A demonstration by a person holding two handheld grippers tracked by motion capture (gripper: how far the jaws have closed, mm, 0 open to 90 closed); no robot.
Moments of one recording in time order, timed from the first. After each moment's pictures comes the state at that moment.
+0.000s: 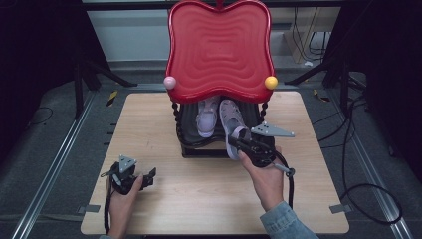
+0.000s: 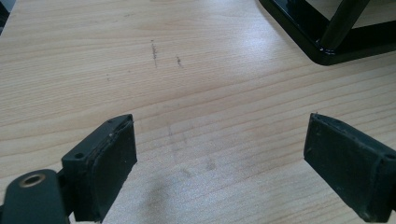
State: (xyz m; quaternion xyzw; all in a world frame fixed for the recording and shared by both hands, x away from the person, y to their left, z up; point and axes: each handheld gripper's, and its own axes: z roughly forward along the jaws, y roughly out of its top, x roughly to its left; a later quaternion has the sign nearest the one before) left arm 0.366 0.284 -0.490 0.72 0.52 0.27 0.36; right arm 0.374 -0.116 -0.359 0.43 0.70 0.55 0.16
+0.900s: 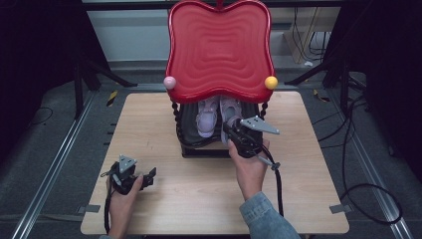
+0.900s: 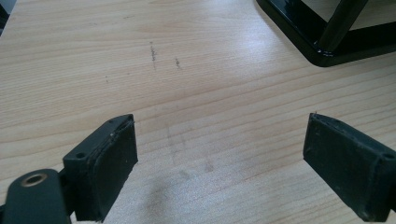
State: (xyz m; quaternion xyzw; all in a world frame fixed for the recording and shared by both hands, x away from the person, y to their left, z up) left arm 0.367 0.283 -0.490 0.73 0.52 0.27 0.37; right arm 0.402 -0.087 -0.370 0.47 0.65 0.56 0.23
